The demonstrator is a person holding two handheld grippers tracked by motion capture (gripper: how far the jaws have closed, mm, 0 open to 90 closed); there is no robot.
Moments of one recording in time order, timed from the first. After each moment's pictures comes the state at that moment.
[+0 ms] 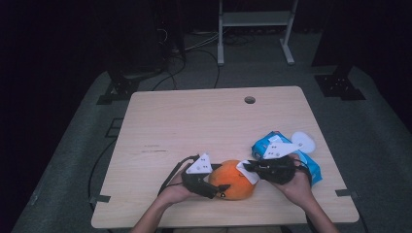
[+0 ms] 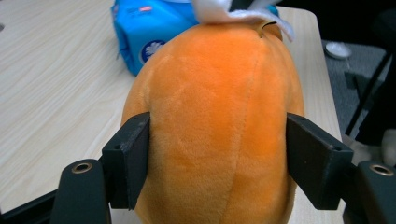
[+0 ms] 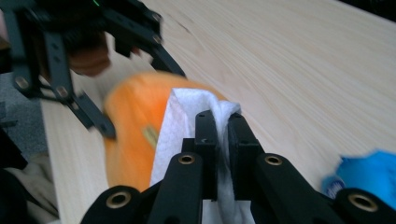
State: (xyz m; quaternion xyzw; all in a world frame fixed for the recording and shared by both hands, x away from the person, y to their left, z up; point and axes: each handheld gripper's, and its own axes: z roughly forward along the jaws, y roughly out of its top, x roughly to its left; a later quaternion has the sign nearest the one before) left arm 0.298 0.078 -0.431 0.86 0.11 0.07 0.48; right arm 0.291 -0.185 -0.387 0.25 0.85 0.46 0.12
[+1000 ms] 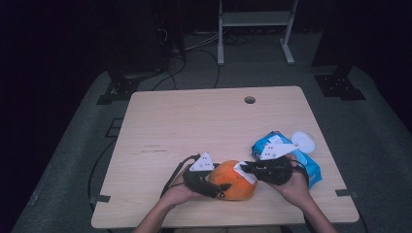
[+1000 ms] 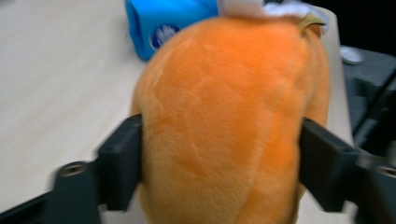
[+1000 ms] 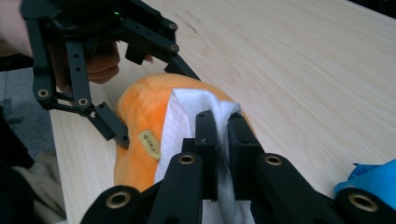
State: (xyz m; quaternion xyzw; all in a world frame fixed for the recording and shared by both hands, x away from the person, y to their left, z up) left arm 0.301 0.075 -0.431 0.86 0.16 0.09 0.48; right arm 0.292 -0.182 -0.388 0.25 0.85 0.46 0.11
